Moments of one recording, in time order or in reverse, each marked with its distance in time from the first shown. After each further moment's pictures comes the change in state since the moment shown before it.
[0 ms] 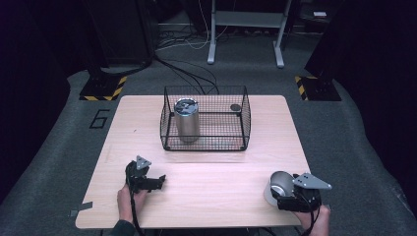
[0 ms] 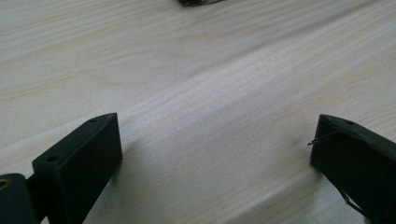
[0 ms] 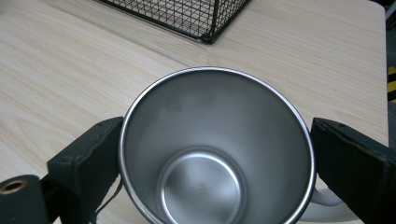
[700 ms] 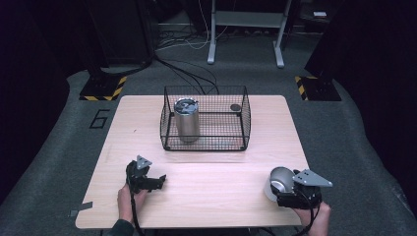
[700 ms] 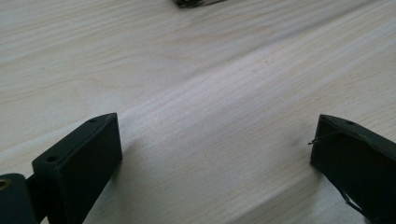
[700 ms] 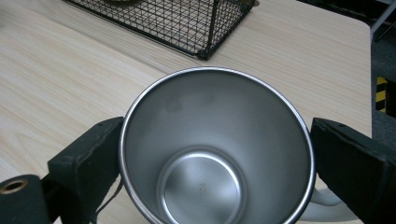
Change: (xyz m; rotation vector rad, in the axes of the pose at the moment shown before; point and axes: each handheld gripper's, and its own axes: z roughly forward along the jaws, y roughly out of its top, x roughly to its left) left arm 0.000 0.002 0.001 0.012 -0.013 0.022; right arm 0.002 0.016 -0.004 -0.017 -0.012 -0.018
